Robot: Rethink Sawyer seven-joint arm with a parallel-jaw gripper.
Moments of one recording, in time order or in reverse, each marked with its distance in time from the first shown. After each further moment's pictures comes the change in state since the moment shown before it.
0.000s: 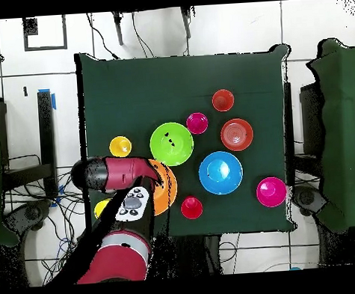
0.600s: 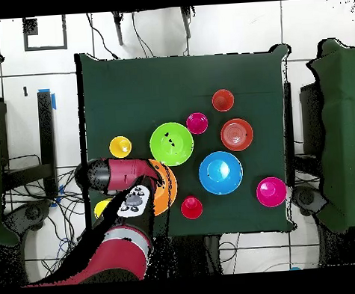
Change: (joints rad) arm 0.000 0.032 0.000 0.000 0.000 0.000 0.000
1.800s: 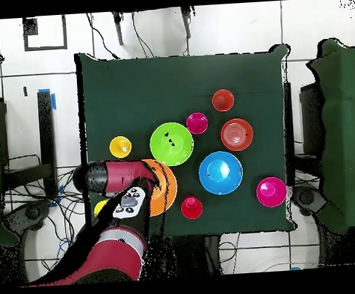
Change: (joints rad) arm 0.023 0.015 -0.011 0.000 0.000 0.000 0.003
